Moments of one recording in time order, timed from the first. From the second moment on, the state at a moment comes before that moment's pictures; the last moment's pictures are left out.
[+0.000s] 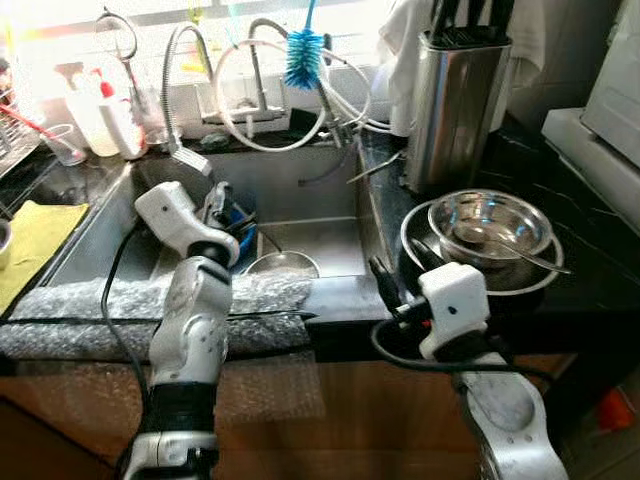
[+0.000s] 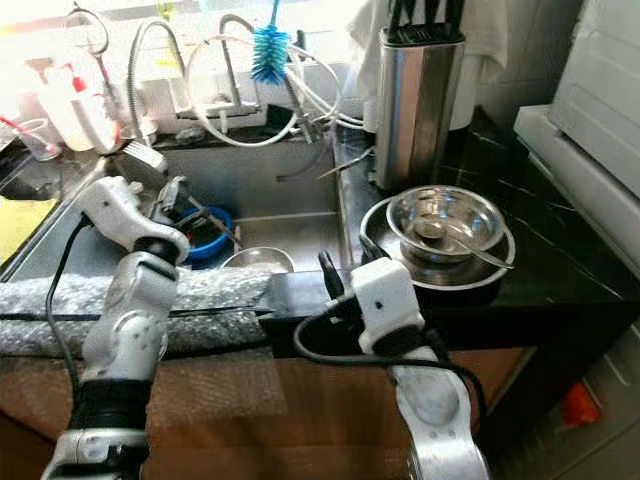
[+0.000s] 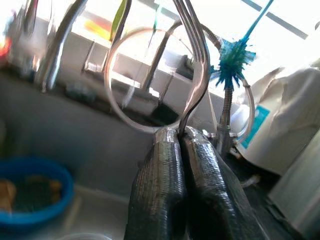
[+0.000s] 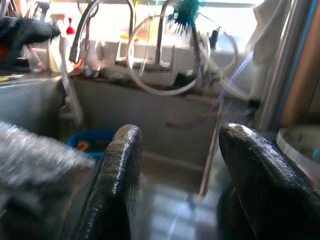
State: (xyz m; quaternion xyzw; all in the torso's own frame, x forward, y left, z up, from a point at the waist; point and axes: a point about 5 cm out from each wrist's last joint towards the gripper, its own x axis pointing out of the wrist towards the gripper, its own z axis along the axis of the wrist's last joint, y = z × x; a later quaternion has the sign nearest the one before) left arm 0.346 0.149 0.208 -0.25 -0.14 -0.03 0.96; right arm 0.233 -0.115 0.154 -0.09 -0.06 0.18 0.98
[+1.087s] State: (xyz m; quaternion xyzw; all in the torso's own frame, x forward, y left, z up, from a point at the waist) left arm 0.408 0.107 0.190 -0.01 0.00 -0.12 0.99; right arm 0.226 -0.113 0.156 -0.06 -0.08 0.17 0.98
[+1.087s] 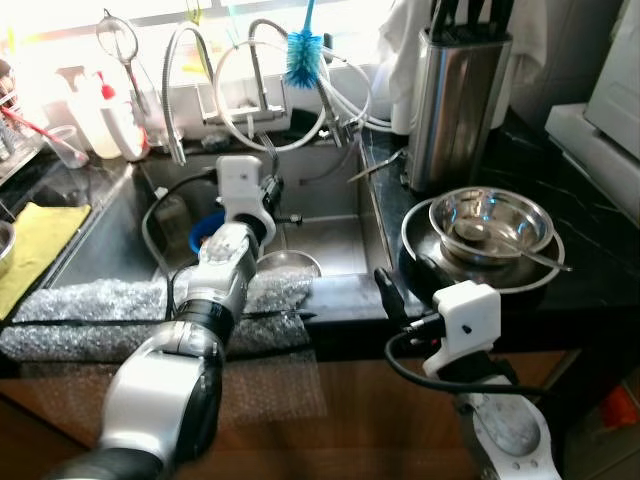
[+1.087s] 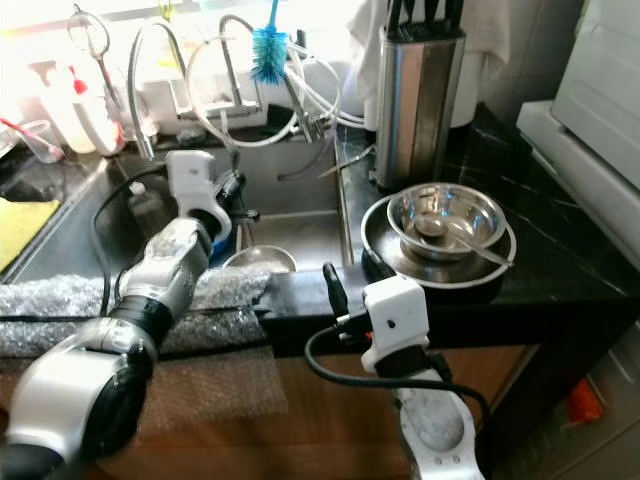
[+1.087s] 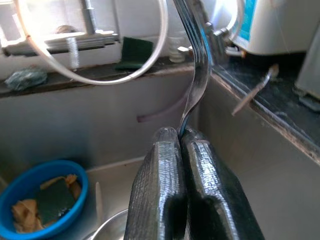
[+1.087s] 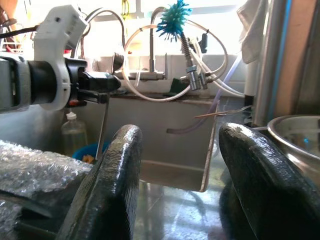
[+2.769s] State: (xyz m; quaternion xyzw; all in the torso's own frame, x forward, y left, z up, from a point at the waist) left arm 0.404 0.115 0.155 -0.12 0.09 -0.07 0.99; right arm 0.229 -0.112 0.159 -0.09 -0.09 0.18 0.98
